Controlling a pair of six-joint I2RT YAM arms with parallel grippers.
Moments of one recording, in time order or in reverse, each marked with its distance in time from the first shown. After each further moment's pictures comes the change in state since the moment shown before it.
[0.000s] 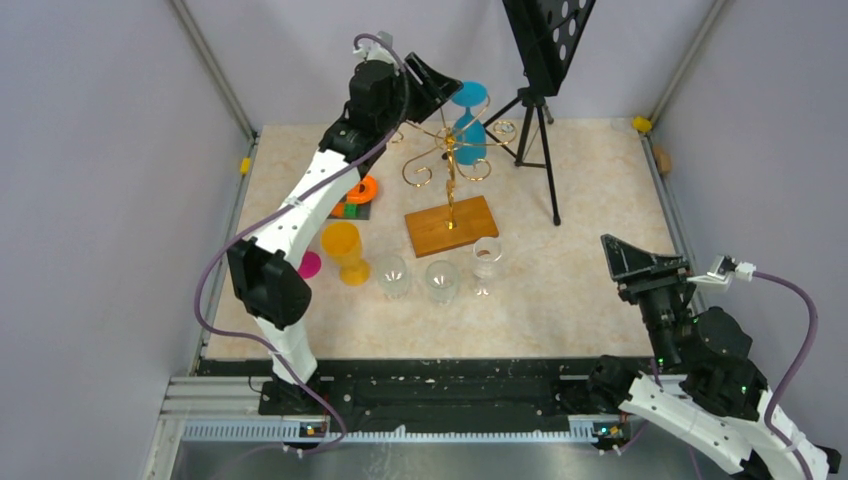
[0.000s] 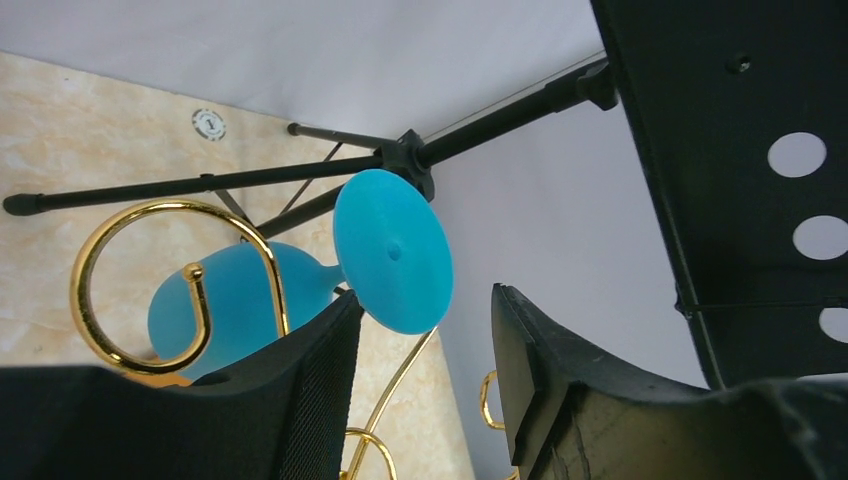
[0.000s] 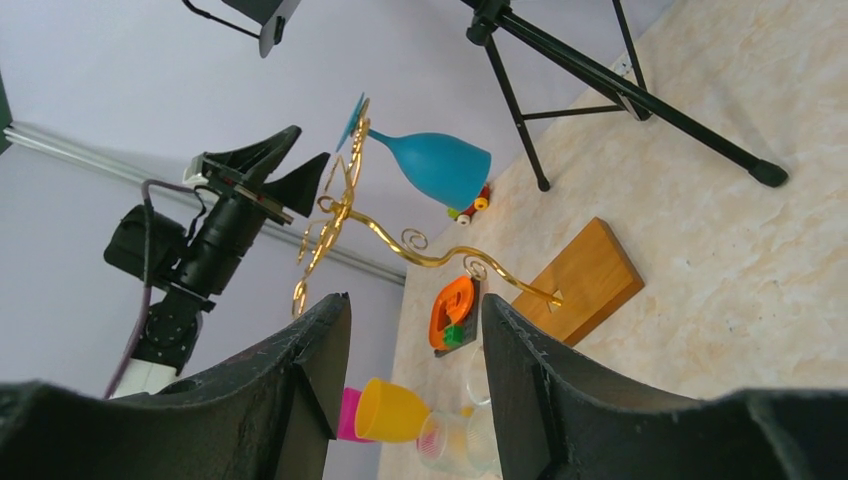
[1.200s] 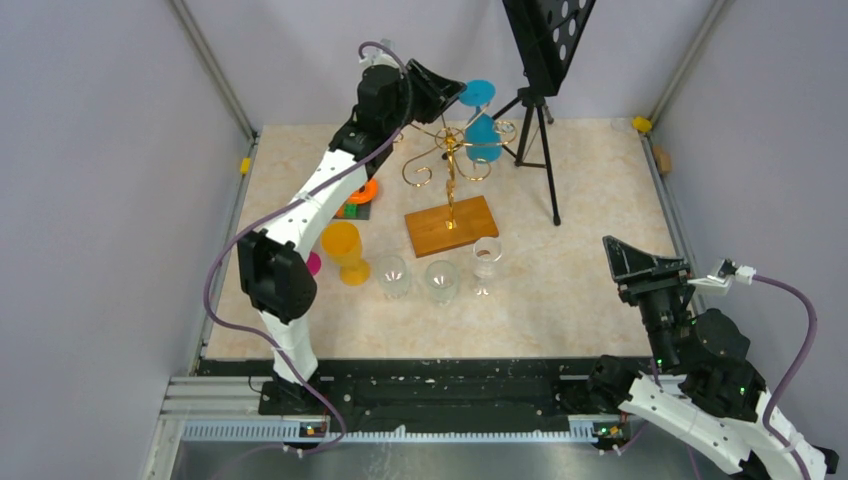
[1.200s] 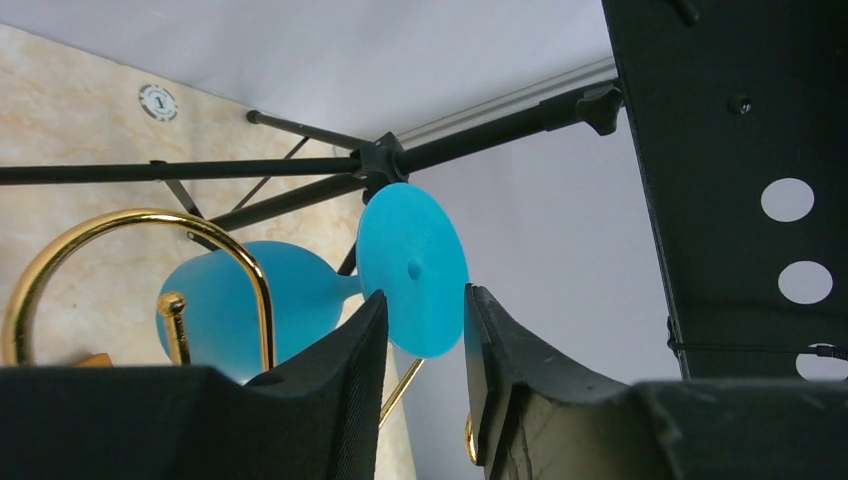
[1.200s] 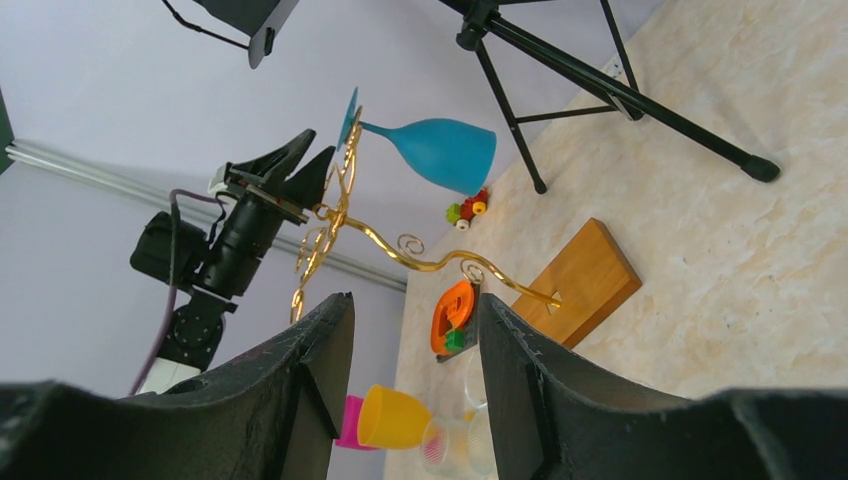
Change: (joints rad) left arm -0.001 0.042 -0.023 0.094 0.013 -0.140; right arm 0.000 -0.020 -0.021 -0.007 0.024 0.027
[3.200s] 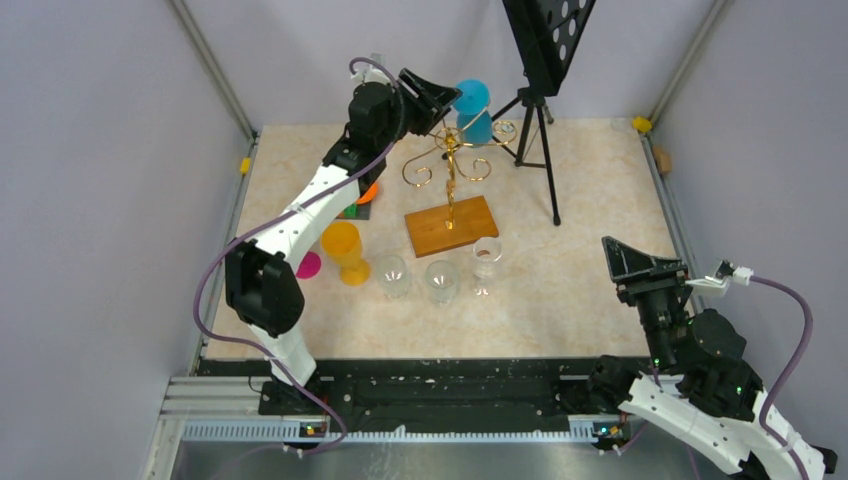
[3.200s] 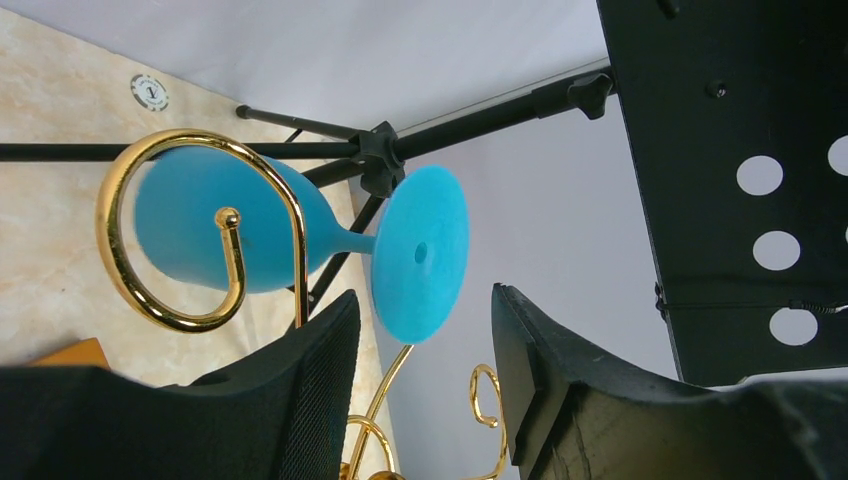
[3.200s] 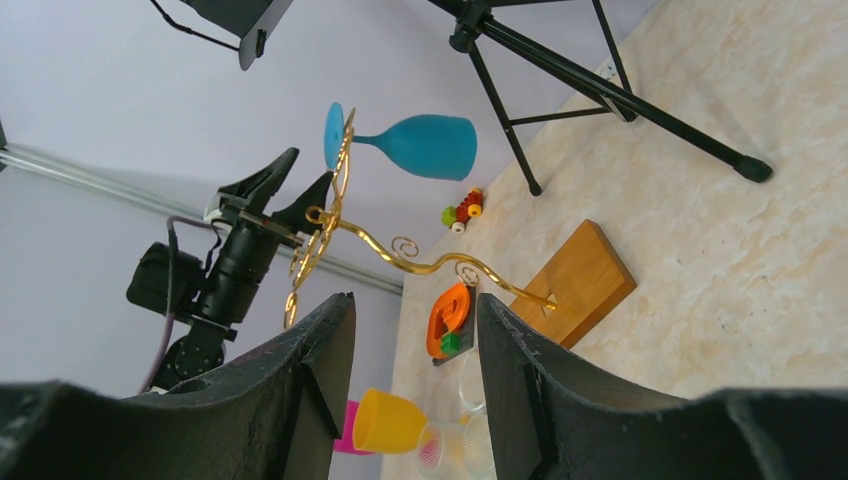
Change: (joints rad) left arm 0.006 -0.104 -0.212 0.158 -0.001 -0.056; right arm 0.000 -0.006 -0.018 0.008 0.011 0.001
